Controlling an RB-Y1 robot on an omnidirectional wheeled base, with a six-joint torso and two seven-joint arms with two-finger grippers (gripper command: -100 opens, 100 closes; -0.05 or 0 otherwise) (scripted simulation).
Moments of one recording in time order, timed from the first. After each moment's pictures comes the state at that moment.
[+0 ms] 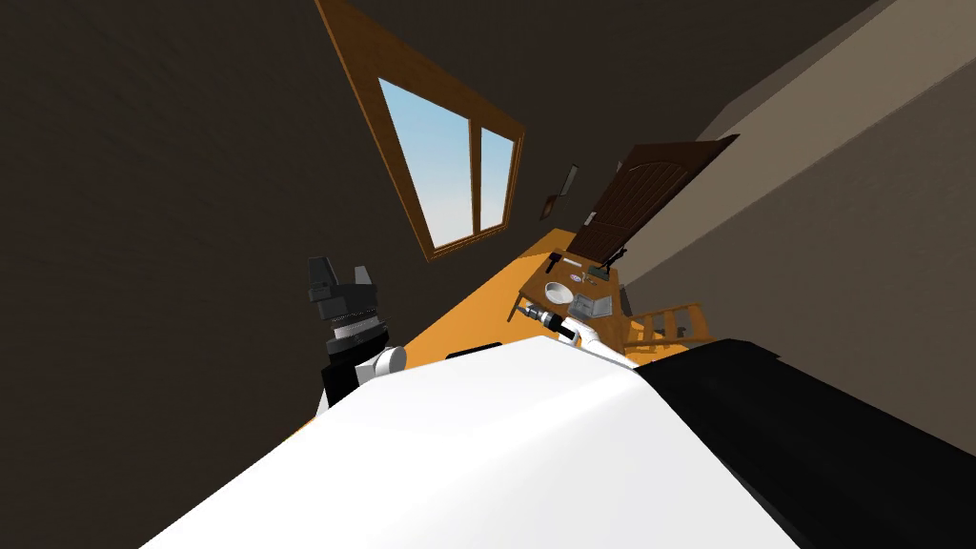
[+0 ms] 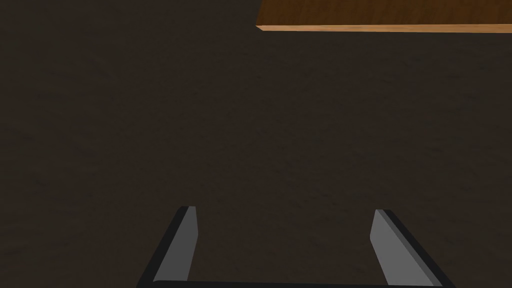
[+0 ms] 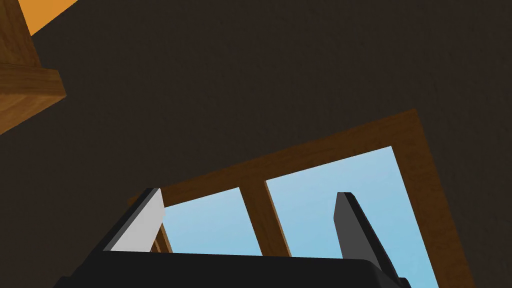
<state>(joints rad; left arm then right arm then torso) 0.48 -0.02 -0.02 -2.27 0.08 -0.49 -0.13 0.21 -0.76 0.31 -1.21 0.41 -0.56 0.24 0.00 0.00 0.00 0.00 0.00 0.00</state>
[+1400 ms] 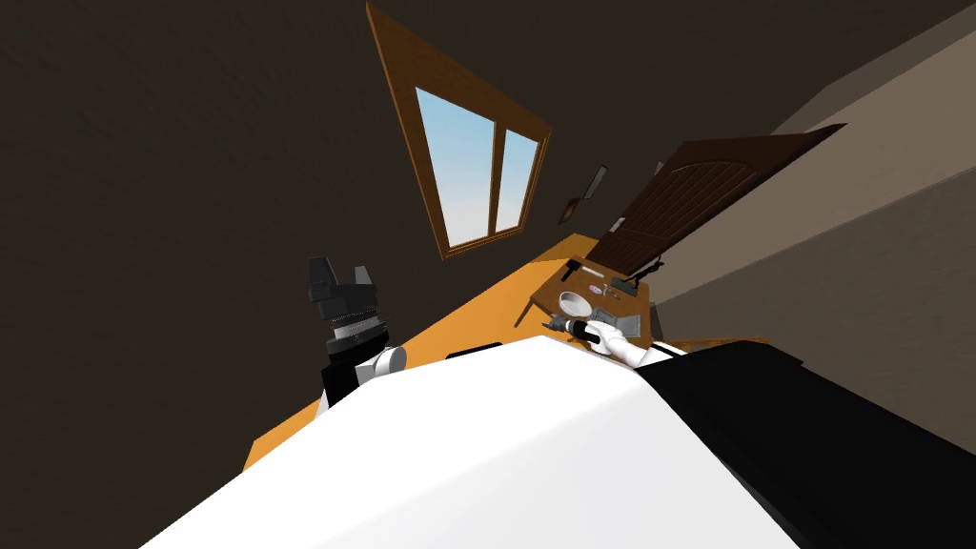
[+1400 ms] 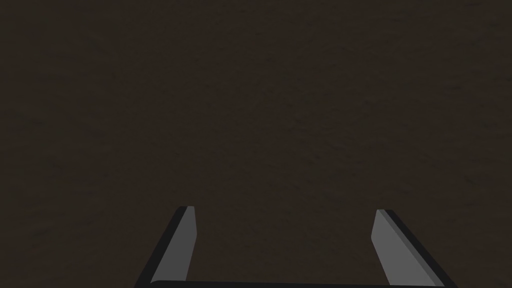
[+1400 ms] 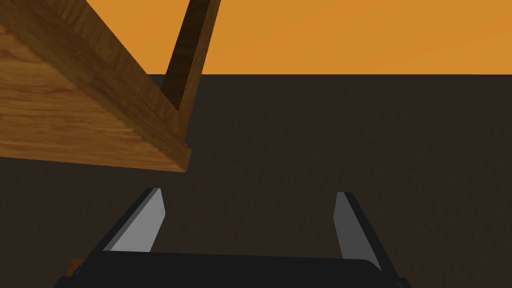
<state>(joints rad) 0.48 -0.02 -0.02 -2.27 0.08 -0.49 -0.13 0.11 -0.90 0.41 -0.74 0.60 -0.60 0.44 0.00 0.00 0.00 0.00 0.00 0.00</state>
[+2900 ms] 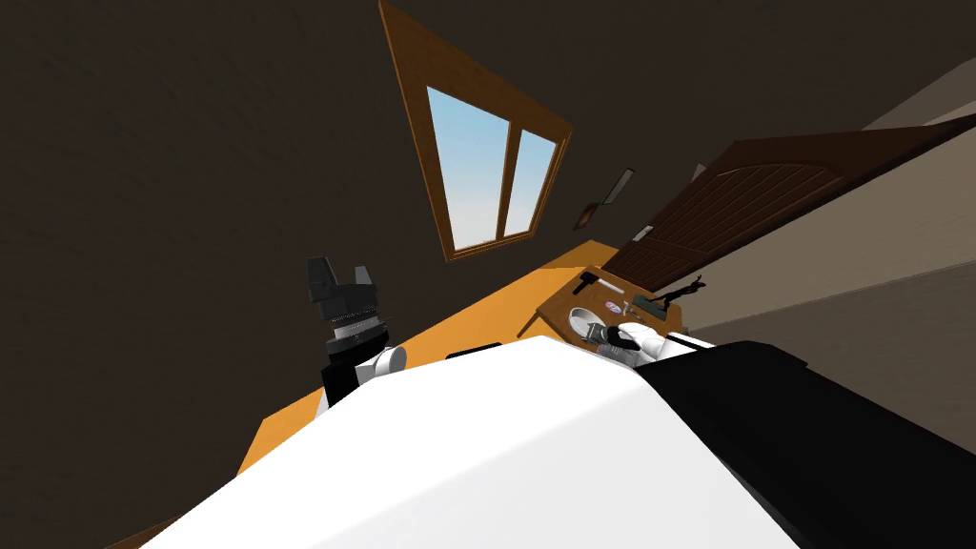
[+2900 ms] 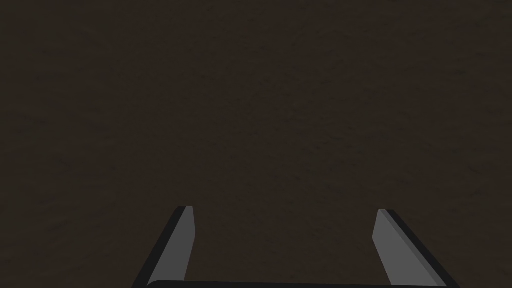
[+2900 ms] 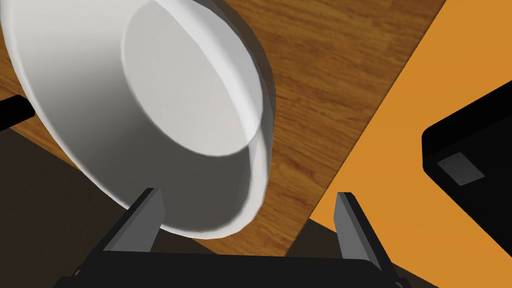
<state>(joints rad) 0.48 -0.02 -0.02 -2.27 0.08 -0.49 -0.13 0.09 -1.06 0.52 -0.48 0.81 -0.55 0.59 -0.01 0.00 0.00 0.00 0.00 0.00</state>
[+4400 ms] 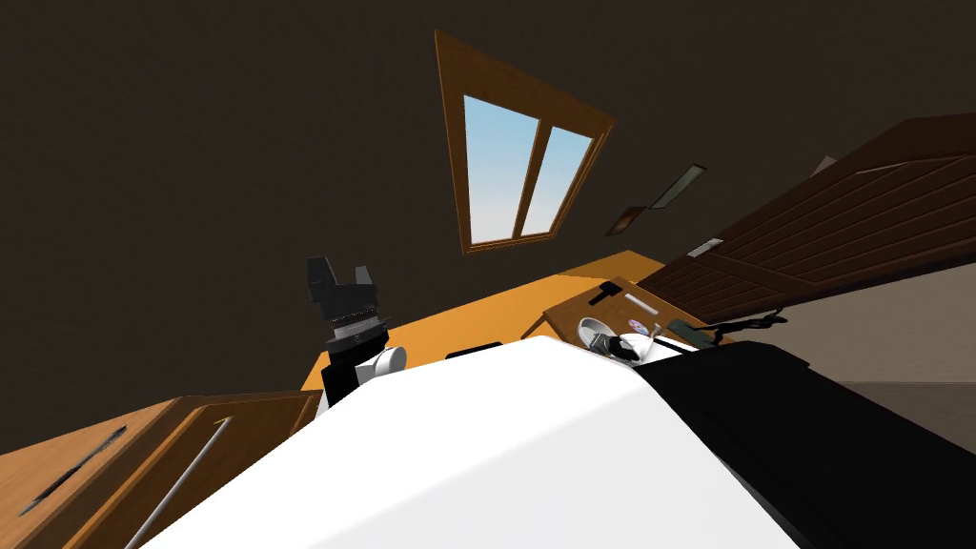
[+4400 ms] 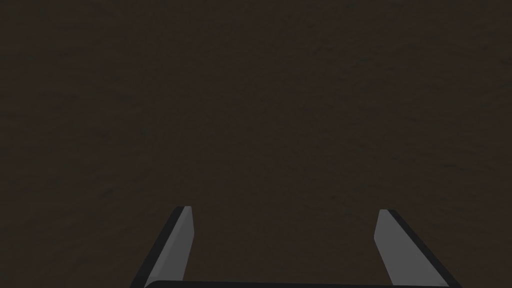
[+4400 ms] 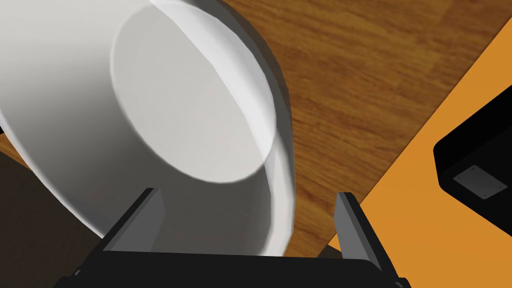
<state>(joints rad) 0.48 -0.02 -0.02 -2.27 0.08 -0.49 -0.13 0.08 -0.97 0.51 -0.32 0.78 -0.52 0.54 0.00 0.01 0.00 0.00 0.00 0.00</state>
